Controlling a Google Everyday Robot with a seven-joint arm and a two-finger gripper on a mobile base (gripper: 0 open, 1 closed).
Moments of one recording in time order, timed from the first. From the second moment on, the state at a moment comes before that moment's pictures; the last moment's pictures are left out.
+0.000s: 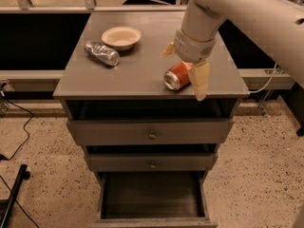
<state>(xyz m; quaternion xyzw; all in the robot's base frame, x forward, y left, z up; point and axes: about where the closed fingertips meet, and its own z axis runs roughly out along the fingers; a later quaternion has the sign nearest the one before) 0.603 -0.091 0.870 -0.87 0.49 -0.04 0.11</state>
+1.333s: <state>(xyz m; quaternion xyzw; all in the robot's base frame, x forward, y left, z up) 0.676 -0.109 0.844 -0.93 0.36 -0.02 0.08</state>
